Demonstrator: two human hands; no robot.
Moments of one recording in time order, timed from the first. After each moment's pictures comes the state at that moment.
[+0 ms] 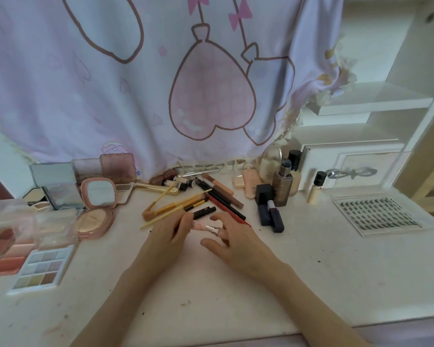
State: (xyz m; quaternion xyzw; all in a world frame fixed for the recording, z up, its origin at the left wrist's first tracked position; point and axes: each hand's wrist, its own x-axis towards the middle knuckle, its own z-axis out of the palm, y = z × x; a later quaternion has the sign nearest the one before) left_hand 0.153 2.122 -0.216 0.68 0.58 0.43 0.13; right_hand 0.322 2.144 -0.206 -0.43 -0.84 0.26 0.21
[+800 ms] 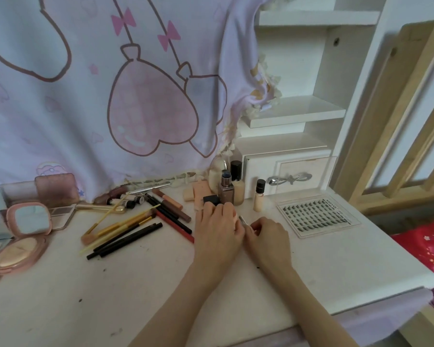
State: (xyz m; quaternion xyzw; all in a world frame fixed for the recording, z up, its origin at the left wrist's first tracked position) left_hand 0.336 2.173 -0.210 0.72 0.60 0.34 -0.13; right_hand 0.446 2.181 -0.228 -0.71 -0.61 0.13 0.32
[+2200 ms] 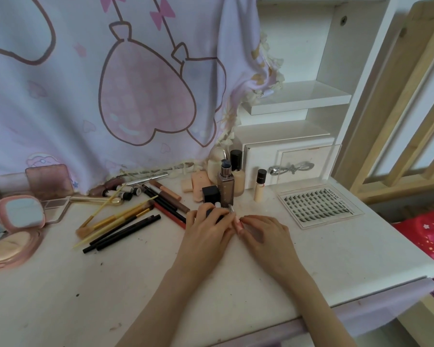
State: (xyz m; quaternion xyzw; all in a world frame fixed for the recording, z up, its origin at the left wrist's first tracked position) left_hand 0.301 2.173 -0.239 0.81 0.49 0.29 -0.14; right_hand 0.458 2.162 -0.233 -0.60 -0.74 0.12 0.30
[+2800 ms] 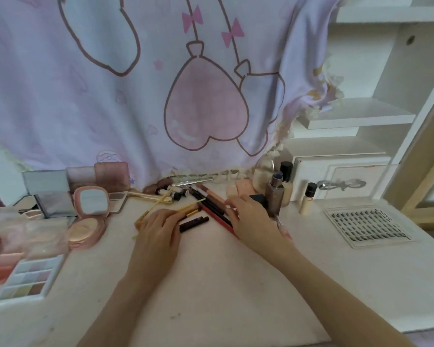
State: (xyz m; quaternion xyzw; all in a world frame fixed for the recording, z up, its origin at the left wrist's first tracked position) left_hand 0.148 2.139 -0.230 0.70 0.63 0.33 -0.11; right_hand 0.345 2.193 -0.184 -0.50 -0.82 0.11 0.24
